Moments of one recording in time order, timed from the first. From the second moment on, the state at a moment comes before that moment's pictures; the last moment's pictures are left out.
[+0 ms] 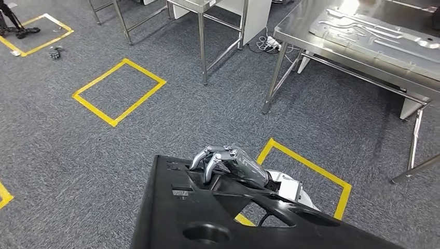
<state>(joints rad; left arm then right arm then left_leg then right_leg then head) -0.04 0.01 0.69 -0.21 -0.31 0.08 -0.31 -0.39 -0.13 0.66 -1.63 -0.06 0.34 -0.50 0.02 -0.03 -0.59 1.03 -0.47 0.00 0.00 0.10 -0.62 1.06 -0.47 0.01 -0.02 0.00</state>
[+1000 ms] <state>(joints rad) -0.04 0.00 0.73 -0.21 -0.31 0.05 -0.28 -0.35 -0.16 0.67 -1.64 -0.07 0.32 -0.52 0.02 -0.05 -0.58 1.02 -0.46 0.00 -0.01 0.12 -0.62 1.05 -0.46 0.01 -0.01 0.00</state>
